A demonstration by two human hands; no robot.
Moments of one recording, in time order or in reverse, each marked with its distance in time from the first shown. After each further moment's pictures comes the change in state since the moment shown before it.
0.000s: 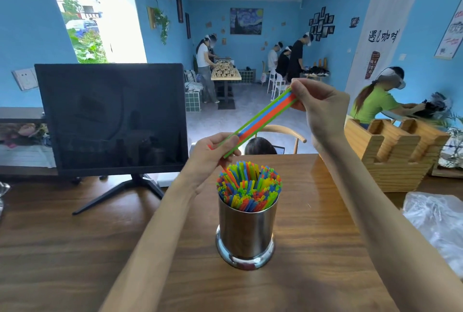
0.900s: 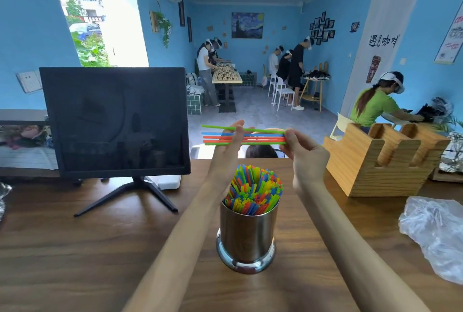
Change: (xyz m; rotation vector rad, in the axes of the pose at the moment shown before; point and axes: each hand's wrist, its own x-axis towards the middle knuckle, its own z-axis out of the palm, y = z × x) left_hand 0.003 -0.003 0.045 -0.007 0.174 0.061; right_hand -0.065 0.059 0.003 0.212 0.243 0.390
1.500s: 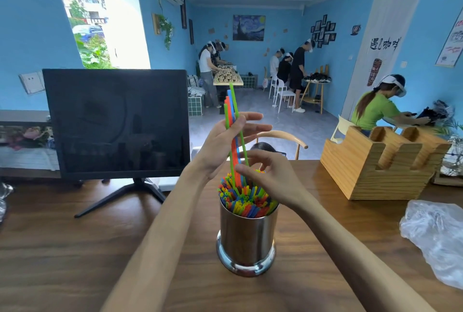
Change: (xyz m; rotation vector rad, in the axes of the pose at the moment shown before) left_hand 0.017 0.043 -0.017 -0.034 -0.335 0.104; right_hand -0.031 -0.001 0.015 -0.734 -0.728 -0.301
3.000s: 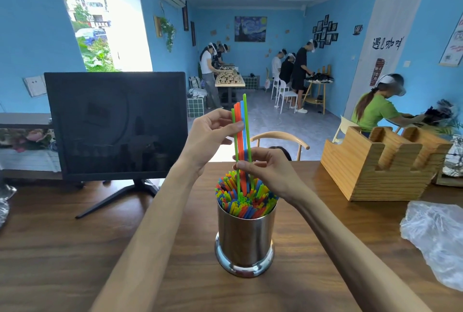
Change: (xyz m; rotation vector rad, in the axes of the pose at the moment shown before) left_hand 0.002 0.013 -0.016 0.239 0.256 -0.047; right_hand 0.010 0.007 -0.007 0.297 -0.100 0.109
